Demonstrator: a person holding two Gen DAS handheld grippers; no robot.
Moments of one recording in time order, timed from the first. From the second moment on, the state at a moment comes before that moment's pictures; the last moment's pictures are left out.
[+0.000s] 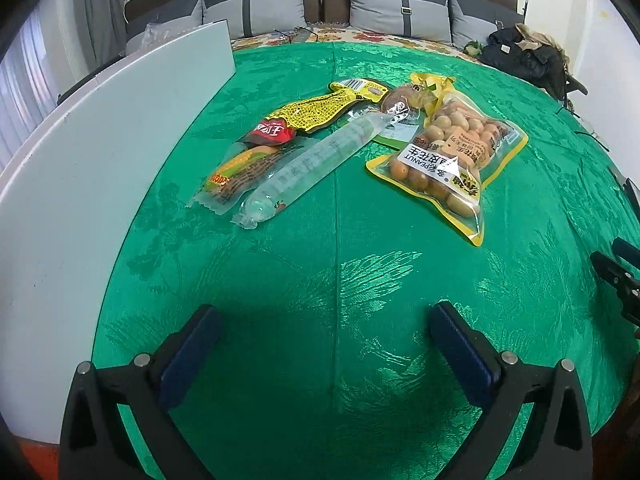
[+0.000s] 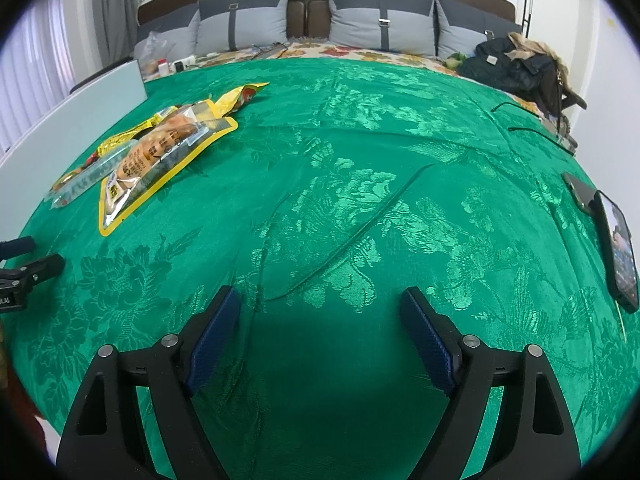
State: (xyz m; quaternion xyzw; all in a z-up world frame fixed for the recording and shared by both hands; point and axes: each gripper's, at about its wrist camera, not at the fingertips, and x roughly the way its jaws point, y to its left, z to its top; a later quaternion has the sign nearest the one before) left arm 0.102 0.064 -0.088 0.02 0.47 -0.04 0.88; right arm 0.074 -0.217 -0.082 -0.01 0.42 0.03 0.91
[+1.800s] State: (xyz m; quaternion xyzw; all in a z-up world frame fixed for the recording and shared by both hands) left arm 0.101 0.064 -0.087 0.02 0.46 -0.04 0.89; right arm 0.074 -0.218 -0.081 -0.01 0.42 0.03 0.91
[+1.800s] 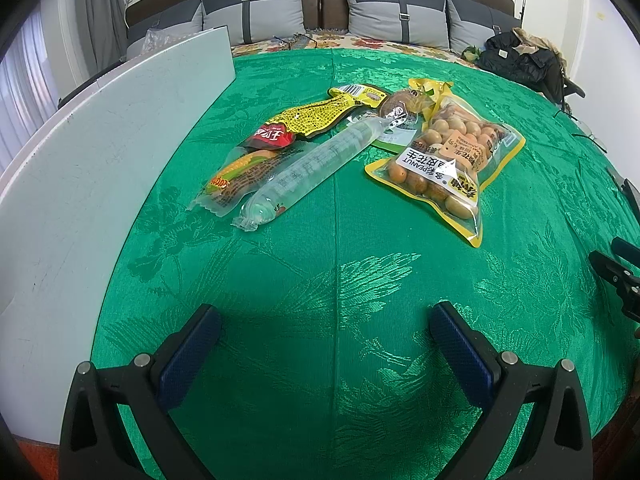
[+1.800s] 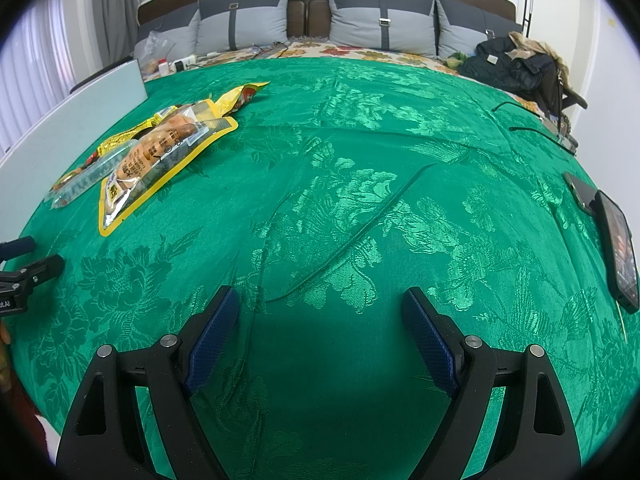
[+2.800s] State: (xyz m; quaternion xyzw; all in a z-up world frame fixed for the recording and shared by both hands) left arm 0.105 0.064 -0.084 0.02 0.46 -0.05 0.88; right arm 0.074 -0.218 -0.080 -0.01 0.42 0.03 0.91
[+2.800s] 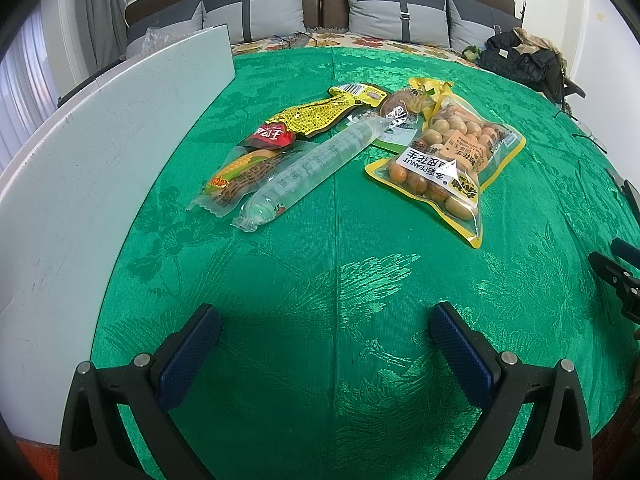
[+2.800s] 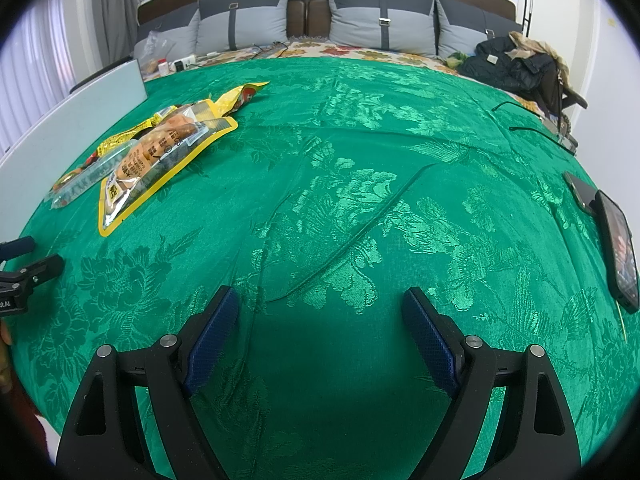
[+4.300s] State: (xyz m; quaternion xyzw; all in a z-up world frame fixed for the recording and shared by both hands) left arm 0.237 0.103 -0.082 0.04 0.55 -0.07 0.83; right arm 0.074 -0.219 -0.080 -0.01 0.42 0.03 0.91
